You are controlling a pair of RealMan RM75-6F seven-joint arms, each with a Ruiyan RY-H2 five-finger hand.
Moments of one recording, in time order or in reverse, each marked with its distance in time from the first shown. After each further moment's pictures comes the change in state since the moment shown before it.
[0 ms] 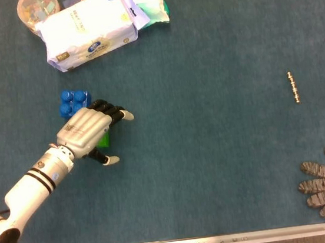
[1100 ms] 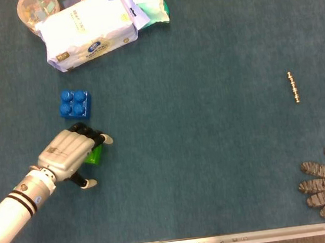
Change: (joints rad) left arm 0.048 0.118 0.115 -0.113 -0.025 0.016 0.138; right arm -0.009 0.002 -0.001 0.002 -0.011 0.012 0.007
